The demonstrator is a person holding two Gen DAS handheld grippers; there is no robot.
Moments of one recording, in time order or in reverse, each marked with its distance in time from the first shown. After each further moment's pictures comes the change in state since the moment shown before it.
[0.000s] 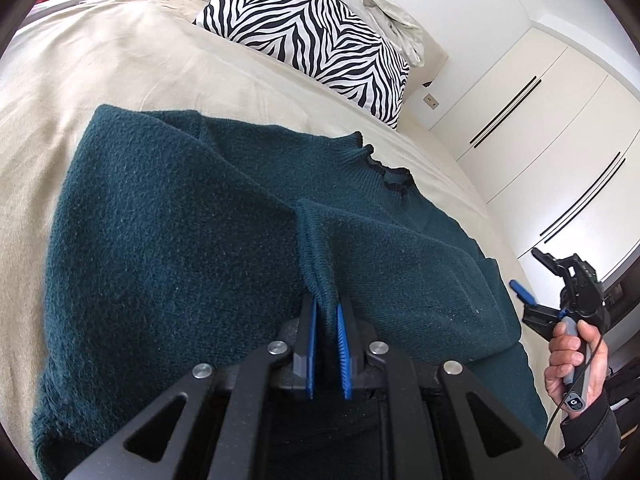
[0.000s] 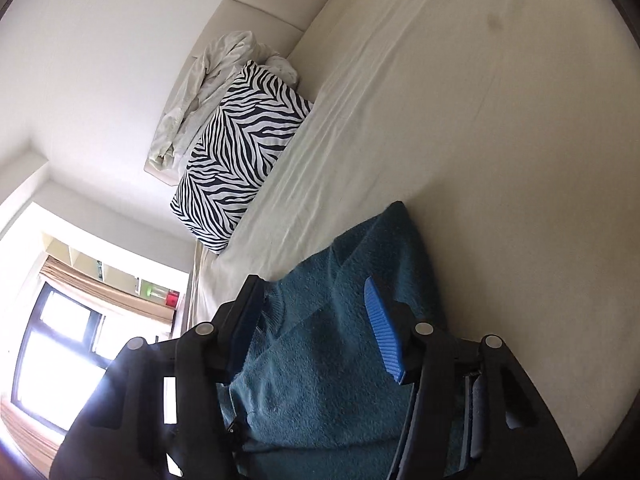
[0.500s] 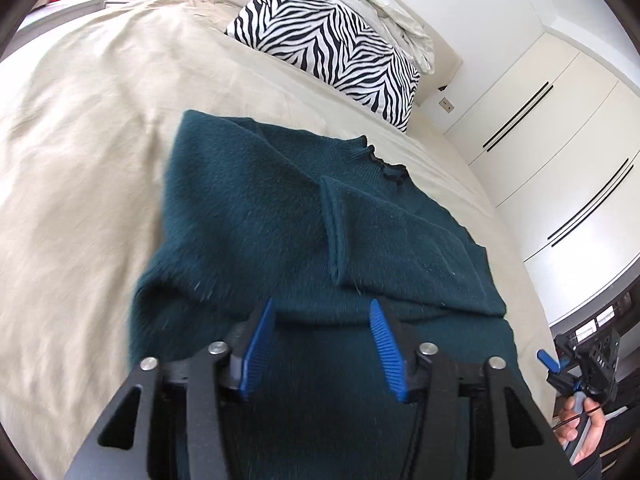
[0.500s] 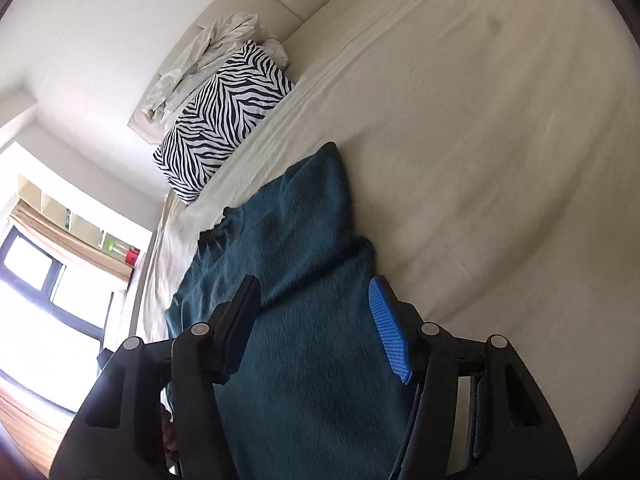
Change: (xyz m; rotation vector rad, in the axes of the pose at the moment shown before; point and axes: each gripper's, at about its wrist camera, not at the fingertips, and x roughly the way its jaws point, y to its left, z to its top) left arm -0.095 -0.004 -0.038 -0.053 -0.012 0.065; right arm -0.148 -0.016 -0.106 -0.193 0.028 -0.165
